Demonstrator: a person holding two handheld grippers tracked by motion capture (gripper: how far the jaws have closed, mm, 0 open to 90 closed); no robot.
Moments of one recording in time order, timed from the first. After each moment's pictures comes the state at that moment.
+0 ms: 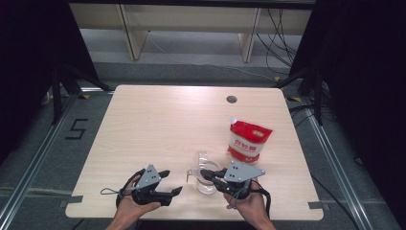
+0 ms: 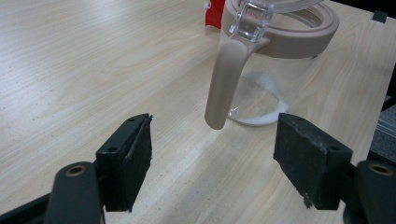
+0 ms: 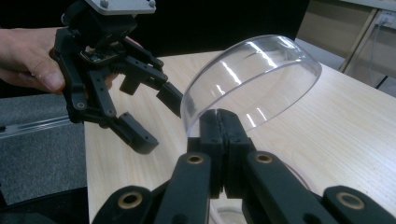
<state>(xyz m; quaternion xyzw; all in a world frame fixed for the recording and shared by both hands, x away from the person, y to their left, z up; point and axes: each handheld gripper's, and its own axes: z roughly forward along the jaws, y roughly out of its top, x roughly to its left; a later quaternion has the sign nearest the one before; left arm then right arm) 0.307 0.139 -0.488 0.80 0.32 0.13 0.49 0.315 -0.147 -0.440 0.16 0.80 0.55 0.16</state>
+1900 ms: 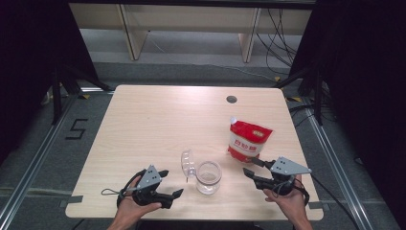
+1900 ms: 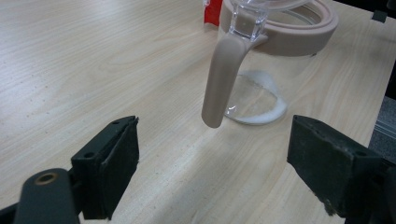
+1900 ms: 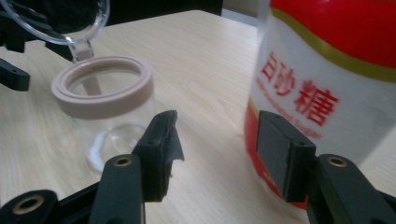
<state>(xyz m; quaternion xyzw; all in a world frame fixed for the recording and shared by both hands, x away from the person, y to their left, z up) 0.306 0.136 -0.489 0.80 0.33 0.13 0.48 0.331 -0.269 -0.463 0.29 0.78 0.51 0.20</state>
